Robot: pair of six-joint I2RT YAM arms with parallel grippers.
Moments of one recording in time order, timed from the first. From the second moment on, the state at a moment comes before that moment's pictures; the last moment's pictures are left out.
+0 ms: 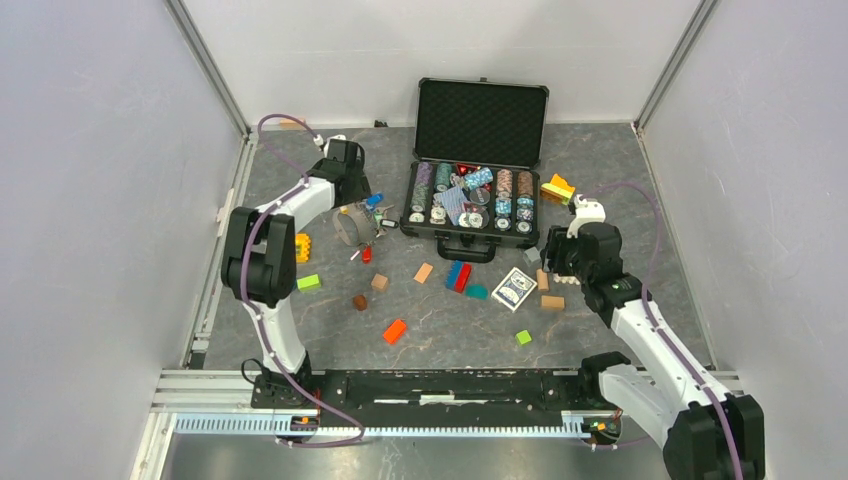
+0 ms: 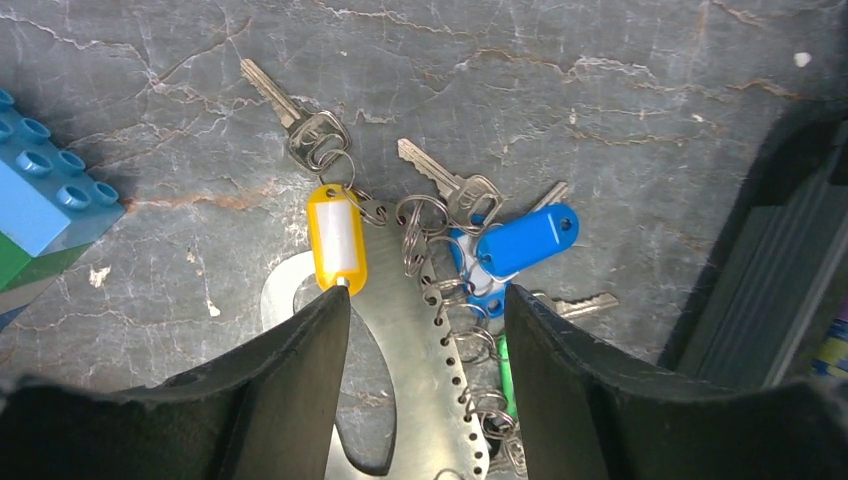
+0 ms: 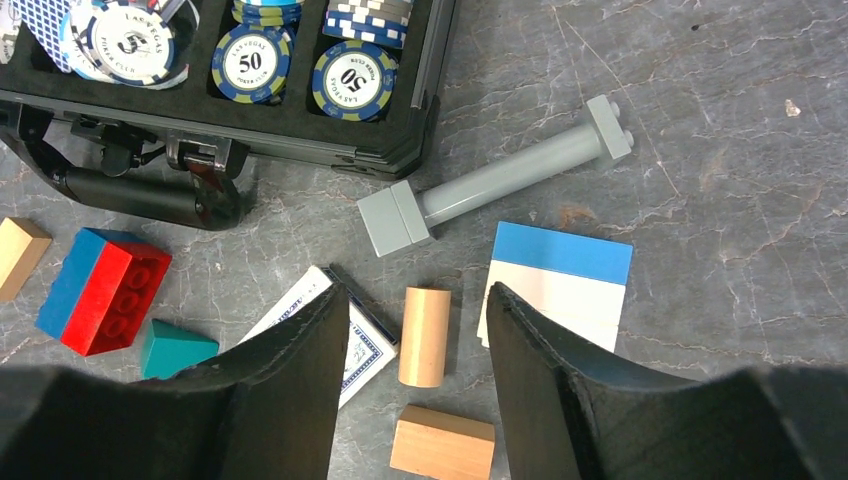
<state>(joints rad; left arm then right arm) -0.23 1.89 1.32 -0.28 -0.24 -0.44 0.22 0.89 0.51 -0.21 0.04 0.20</state>
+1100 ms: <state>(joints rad) -0.22 2.10 1.50 -0.37 -0.29 -0.39 0.22 0.91 0.51 -0.21 -0.01 0.19</state>
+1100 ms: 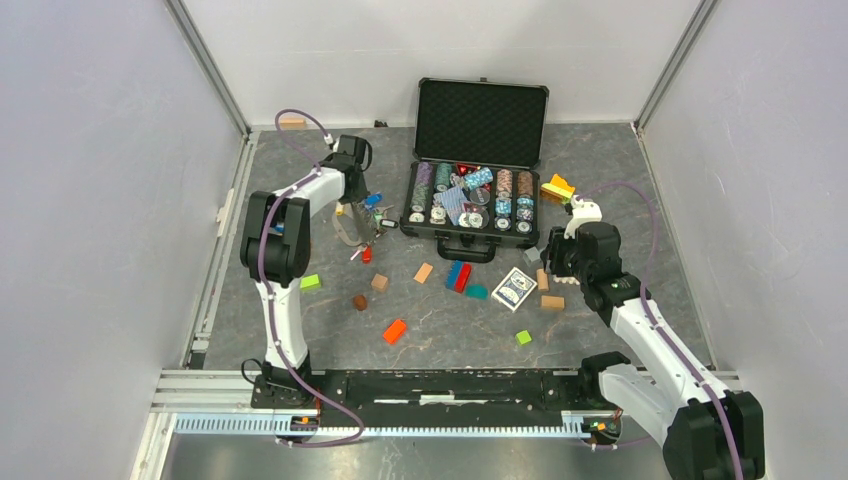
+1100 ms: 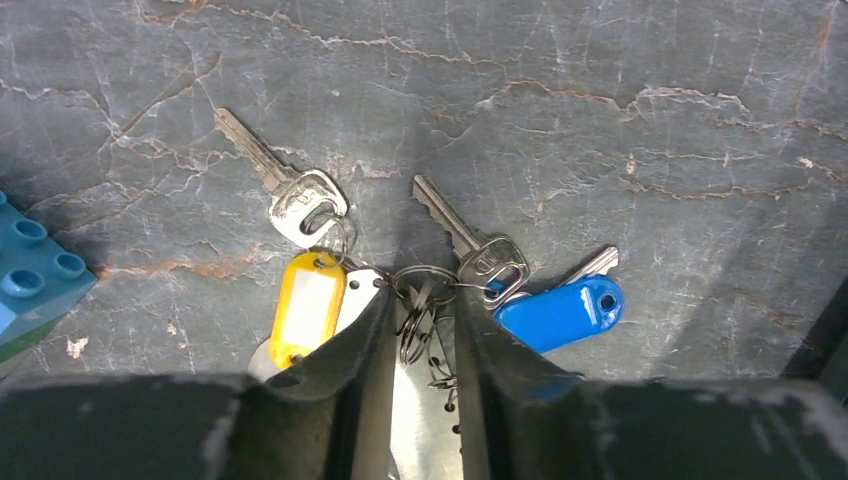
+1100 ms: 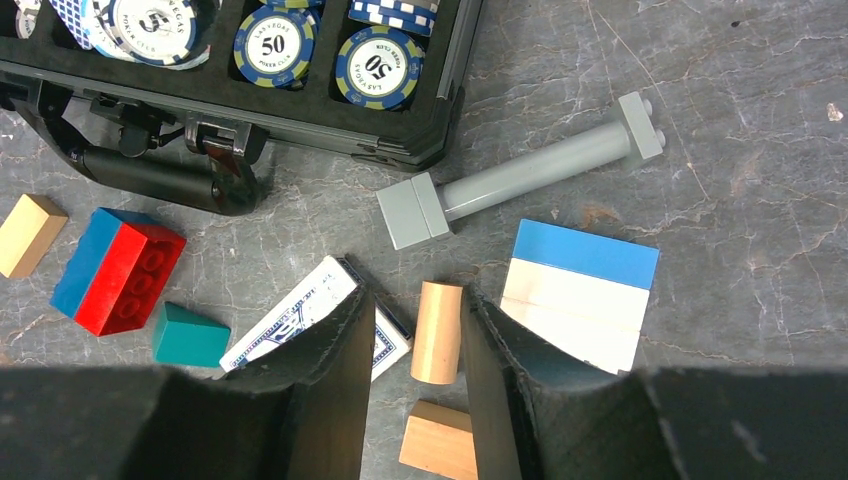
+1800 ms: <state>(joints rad) -0.23 1.92 1.38 -0.39 -0.33 -0.39 0.22 0.90 0.51 -0.20 -0.02 0.19</state>
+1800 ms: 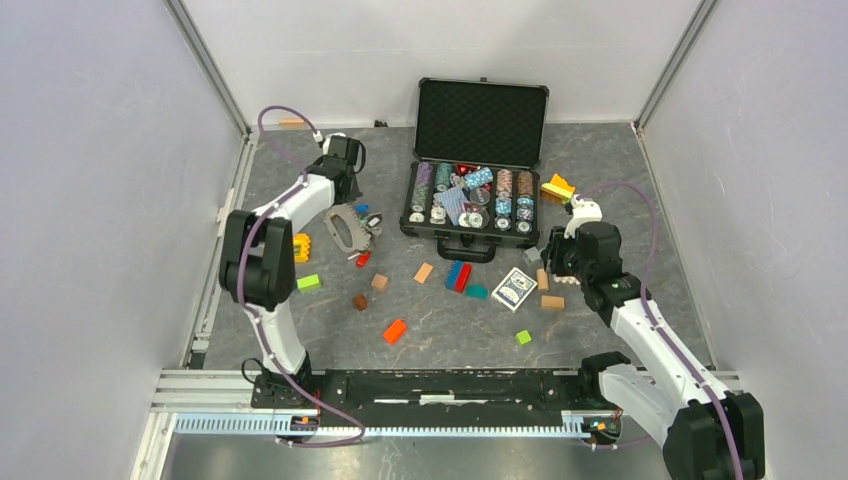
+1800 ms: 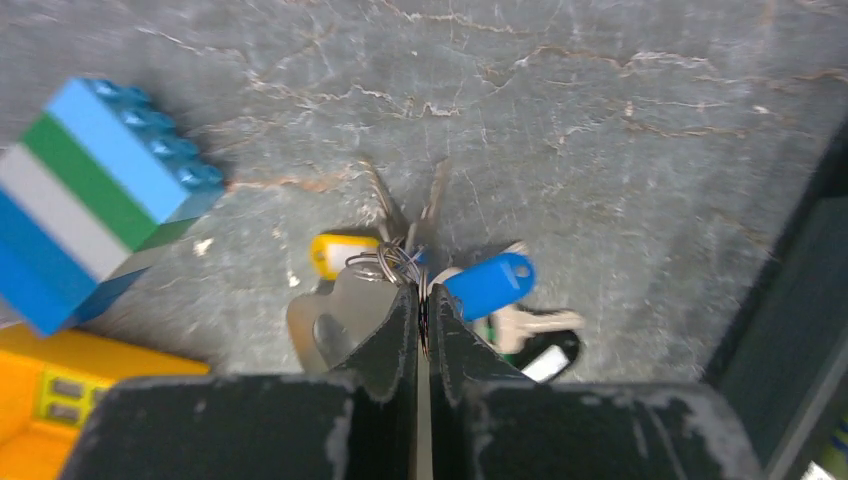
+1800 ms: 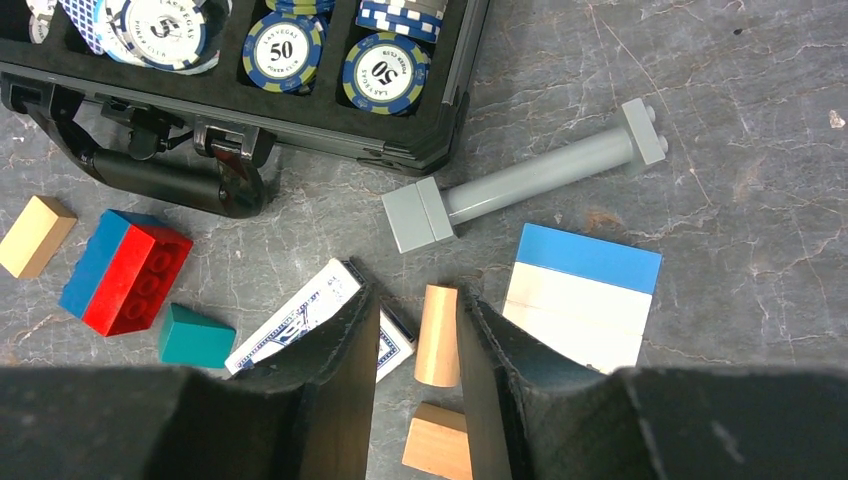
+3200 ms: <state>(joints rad) -0.94 1.13 1.13 -0.50 0.19 -0.06 0.22 0.45 0.45 0.11 -0.66 0.27</state>
